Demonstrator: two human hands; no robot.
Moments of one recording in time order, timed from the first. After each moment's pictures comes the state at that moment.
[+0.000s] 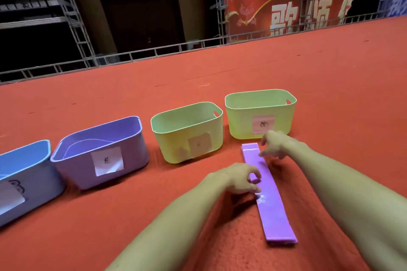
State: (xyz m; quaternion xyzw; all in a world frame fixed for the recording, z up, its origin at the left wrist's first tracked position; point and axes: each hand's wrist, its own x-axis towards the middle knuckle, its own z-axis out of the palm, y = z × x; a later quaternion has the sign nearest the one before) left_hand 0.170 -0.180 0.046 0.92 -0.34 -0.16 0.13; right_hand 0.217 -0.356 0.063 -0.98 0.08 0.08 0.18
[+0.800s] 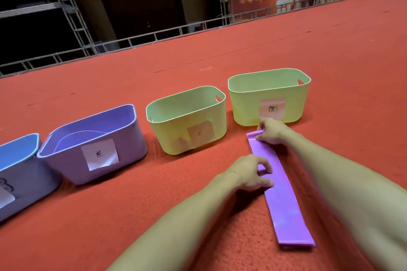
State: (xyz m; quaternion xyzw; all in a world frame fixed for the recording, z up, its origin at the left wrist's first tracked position) left_hand 0.174 -0.188 0.024 0.91 -0.28 -0.15 0.25; right_hand 0.271 -0.347 0.016 -0.97 0.04 0.01 0.24
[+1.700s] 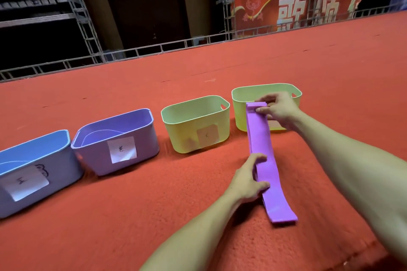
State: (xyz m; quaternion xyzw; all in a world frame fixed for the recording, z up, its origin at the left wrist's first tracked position) left_hand 0.120 -0.174 0.003 0.84 -0.22 -0.08 0.49; right_hand 0.207 -0.336 0.118 -0.78 -0.01 -0.12 0.62
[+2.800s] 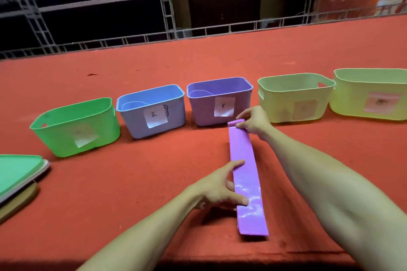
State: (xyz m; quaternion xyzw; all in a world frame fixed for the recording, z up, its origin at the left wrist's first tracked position) left_hand -0.038 0.131 0.023 0.77 -0.07 -0.23 0.59; right_hand 0.165 -0.003 0.045 -0.87 -0.12 -0.04 0.47
